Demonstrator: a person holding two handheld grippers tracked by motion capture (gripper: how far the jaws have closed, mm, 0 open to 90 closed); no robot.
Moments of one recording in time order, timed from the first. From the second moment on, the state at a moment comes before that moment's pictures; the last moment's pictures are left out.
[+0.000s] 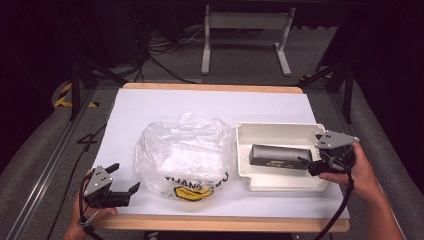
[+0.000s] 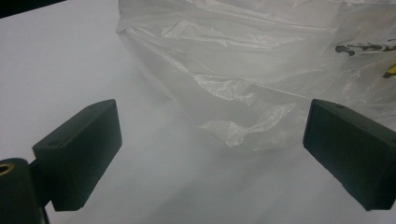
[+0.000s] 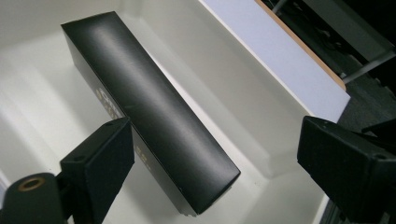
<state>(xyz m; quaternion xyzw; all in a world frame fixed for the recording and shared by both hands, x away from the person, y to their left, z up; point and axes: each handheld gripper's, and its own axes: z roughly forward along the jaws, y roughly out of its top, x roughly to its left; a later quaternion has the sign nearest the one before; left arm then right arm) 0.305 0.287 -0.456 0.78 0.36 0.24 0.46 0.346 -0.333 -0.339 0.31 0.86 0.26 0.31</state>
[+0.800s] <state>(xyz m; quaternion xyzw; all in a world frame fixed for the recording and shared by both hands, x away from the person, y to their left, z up) 0.305 0.289 -0.457 0.78 0.36 0.24 0.46 0.323 -0.363 -0.354 0.35 0.82 0.31 0.33</state>
